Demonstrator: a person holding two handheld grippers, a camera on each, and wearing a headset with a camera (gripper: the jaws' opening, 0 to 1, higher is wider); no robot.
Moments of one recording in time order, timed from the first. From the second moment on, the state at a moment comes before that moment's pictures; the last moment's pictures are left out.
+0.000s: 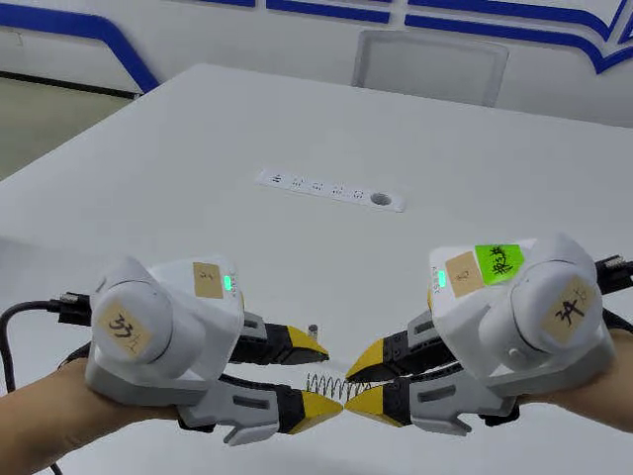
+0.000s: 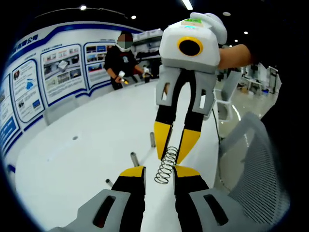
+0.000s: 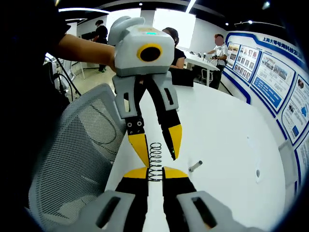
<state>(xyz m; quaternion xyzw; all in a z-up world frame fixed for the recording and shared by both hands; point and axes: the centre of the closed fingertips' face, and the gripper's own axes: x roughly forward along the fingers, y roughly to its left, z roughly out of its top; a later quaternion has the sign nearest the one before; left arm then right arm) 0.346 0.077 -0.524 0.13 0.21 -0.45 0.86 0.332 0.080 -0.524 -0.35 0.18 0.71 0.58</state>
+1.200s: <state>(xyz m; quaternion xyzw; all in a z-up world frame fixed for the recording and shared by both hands) 0.337 0.056 -0.506 0.22 0.17 -0.49 0.82 0.336 0.064 -0.507 -0.26 0.19 0.72 0.61</state>
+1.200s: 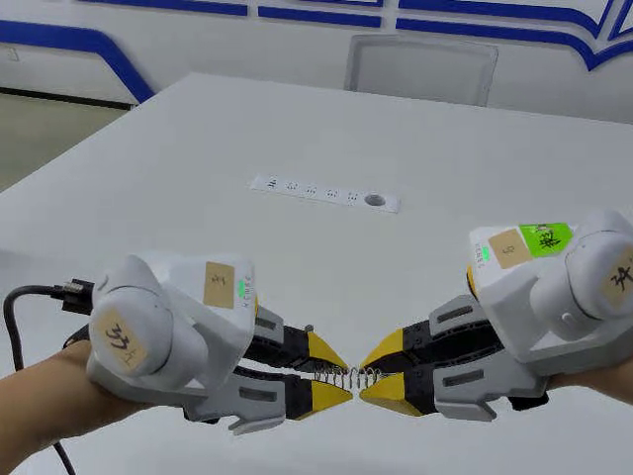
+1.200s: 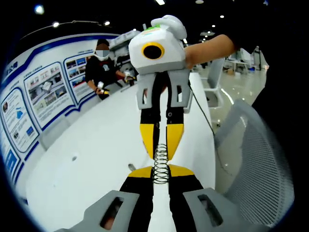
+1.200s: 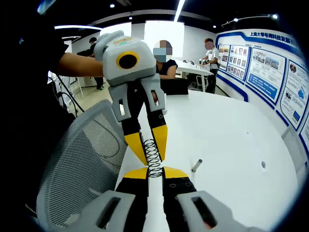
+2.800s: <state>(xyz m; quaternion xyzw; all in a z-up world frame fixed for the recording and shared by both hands) 0.359 0.059 -0.498 0.15 0.15 -0.46 0.86 0.338 0.100 -0.451 -0.15 0.13 0.73 0.66</state>
